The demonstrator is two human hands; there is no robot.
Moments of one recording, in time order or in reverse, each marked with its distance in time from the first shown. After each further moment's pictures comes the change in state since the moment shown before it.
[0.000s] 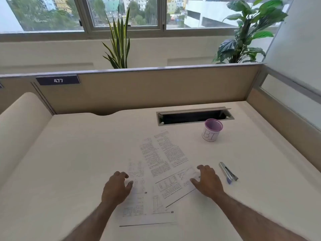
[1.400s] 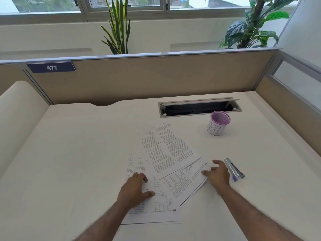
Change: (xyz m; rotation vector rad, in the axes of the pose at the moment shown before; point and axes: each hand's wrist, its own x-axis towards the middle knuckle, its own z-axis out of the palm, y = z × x) left_hand -0.005 0.037 0.029 -0.052 -0.277 0.130; right_hand 0.024 0.009 0.004 0.826 0.125 0.528
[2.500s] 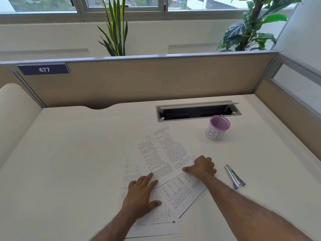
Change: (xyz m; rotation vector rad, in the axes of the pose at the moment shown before) left_hand 0.013 0.026 0.008 0.302 -0.087 0.178; right_hand 0.037 -0.048 0.051 -0.693 -0.090 -0.045
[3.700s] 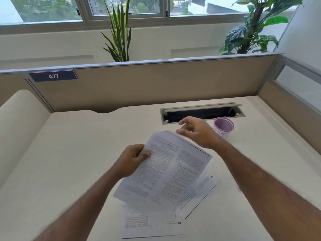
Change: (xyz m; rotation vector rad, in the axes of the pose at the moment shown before) left_hand 0.007 -0.030 -0.145 -0.870 0.238 0.059; right_hand -0.060 -0.084 -0.131 0.376 -0.171 -0.841
